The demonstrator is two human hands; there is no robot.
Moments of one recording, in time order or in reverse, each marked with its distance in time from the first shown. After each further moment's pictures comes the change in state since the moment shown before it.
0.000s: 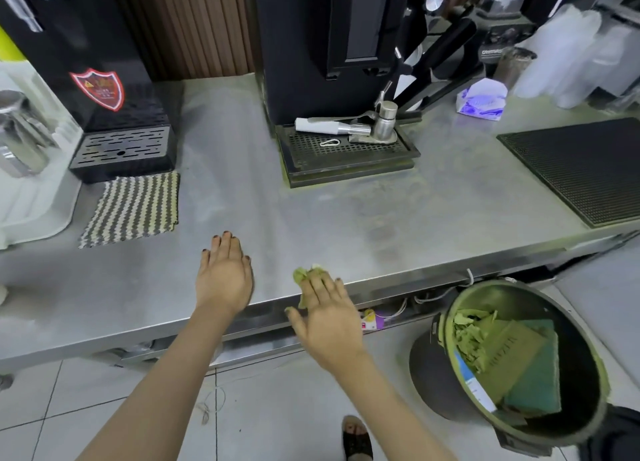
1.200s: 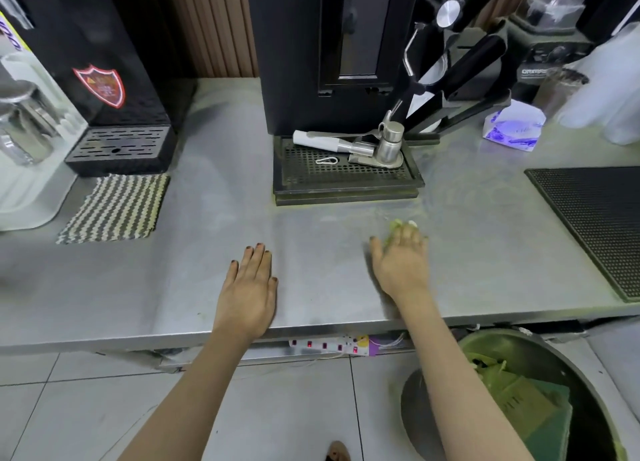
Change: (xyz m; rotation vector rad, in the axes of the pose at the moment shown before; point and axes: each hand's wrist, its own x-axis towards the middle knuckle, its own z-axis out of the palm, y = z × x) left_hand 0.004 0.090 0.023 0.004 0.009 0.071; right_hand 0.126 0.181 -0.043 -0.045 -0.089 0.346
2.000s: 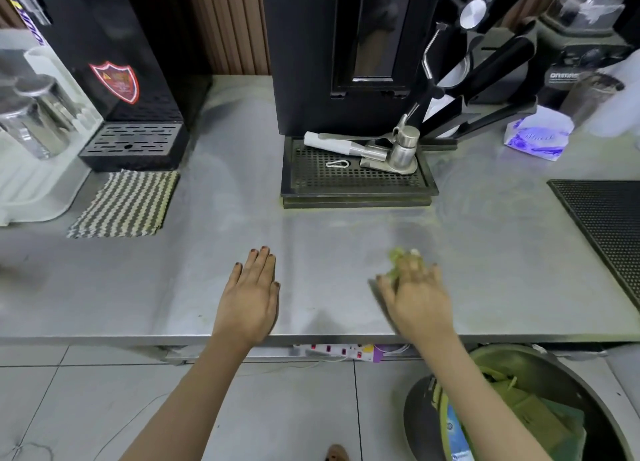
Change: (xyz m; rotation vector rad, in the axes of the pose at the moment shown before) left_hand 0.001 -0.004 0.009 -0.008 0.059 0.012; right_hand -0.031 0.027 0.003 -0.121 0.071 -0.263
